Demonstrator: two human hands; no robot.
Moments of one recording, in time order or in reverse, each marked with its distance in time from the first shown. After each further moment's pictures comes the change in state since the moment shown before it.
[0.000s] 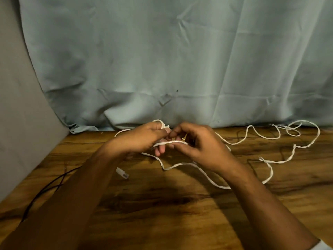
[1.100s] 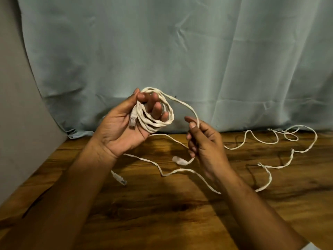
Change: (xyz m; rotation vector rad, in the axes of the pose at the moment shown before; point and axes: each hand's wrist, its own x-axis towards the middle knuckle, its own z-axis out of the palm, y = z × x) left_hand -0.004 0.008 -0.036 -1.424 -0.454 0.315; right_hand 0.003 0.011 0.019 0.966 0.427 0.431
